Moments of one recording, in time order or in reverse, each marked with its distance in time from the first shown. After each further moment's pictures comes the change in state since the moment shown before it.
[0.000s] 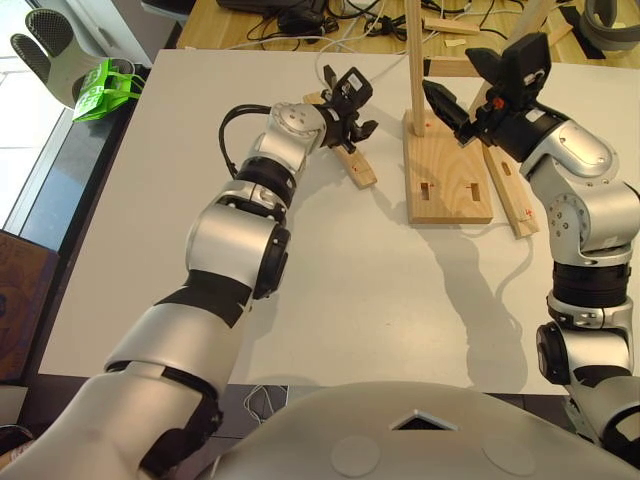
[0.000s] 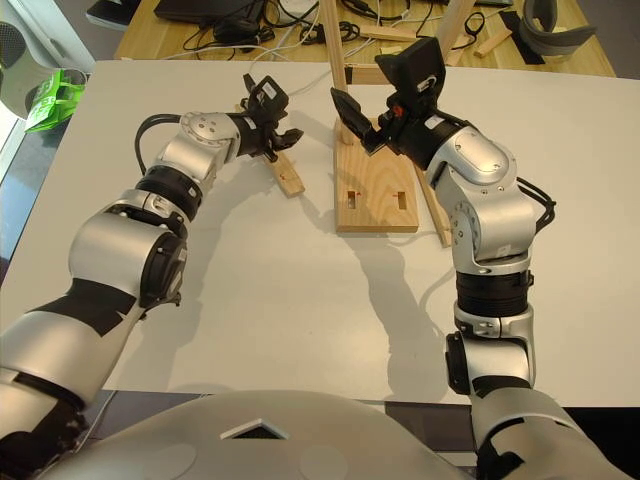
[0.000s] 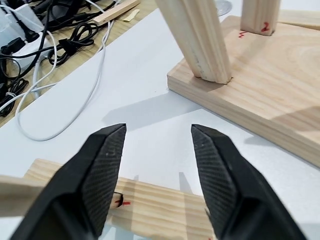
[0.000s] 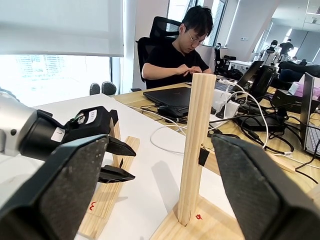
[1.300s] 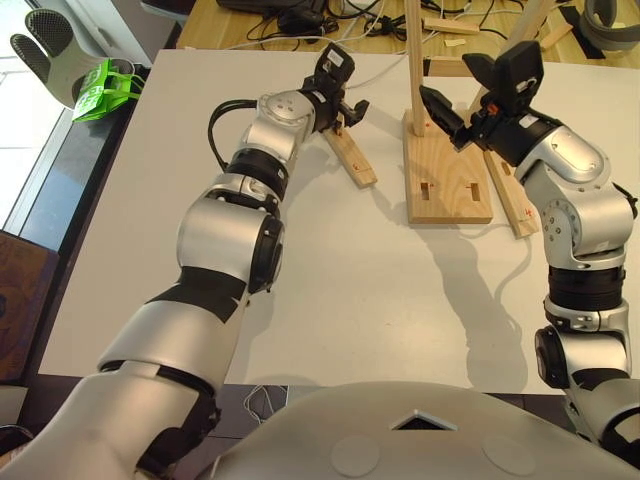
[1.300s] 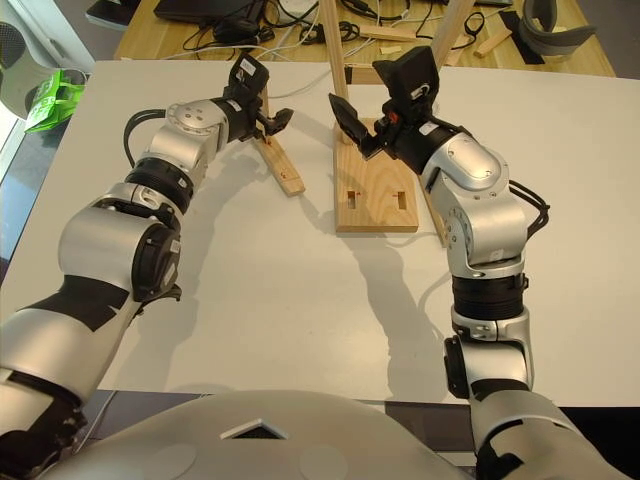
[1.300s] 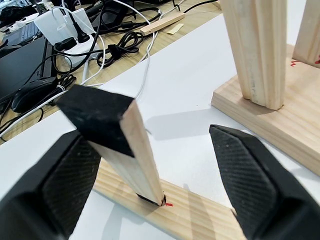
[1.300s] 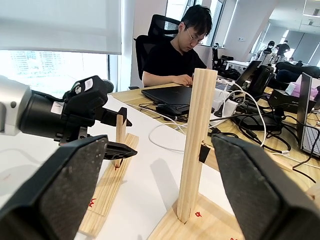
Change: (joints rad) left arm -0.026 0.011 0.068 0.024 -0.037 0.013 0.175; right arm 0.020 0.005 0.026 0.000 -0.021 -0.028 -0.020
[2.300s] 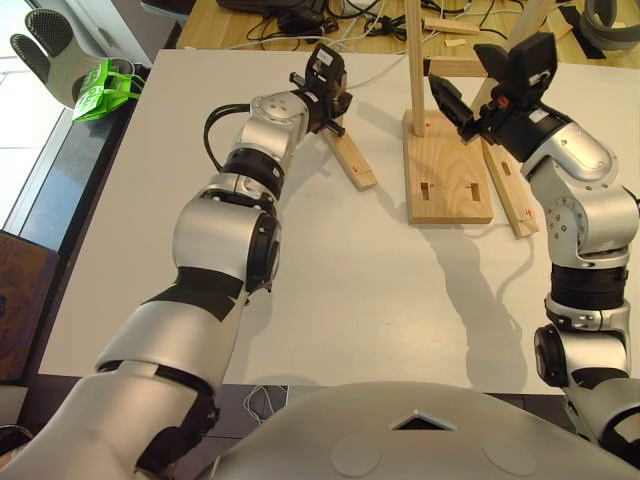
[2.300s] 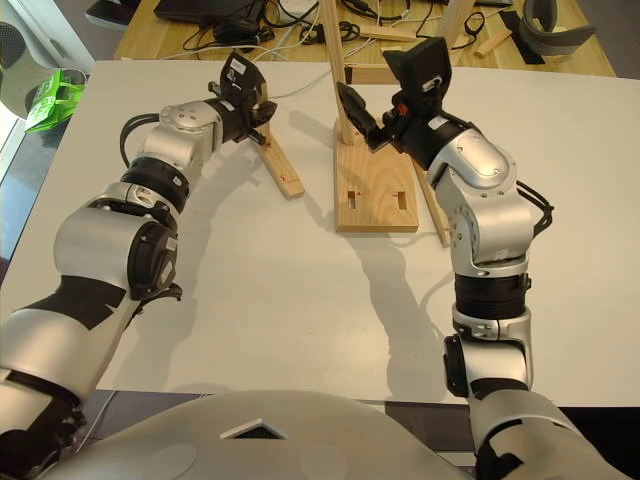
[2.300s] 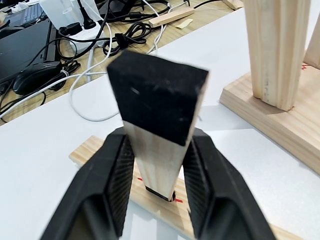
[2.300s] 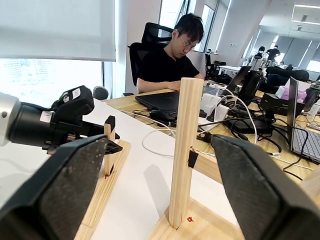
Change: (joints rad) left arm 0.000 0.025 0.044 -0.001 -0.008 0.041 0.024; right arm -0.006 0.010 -0.053 0.005 0.025 -0.004 -0.020
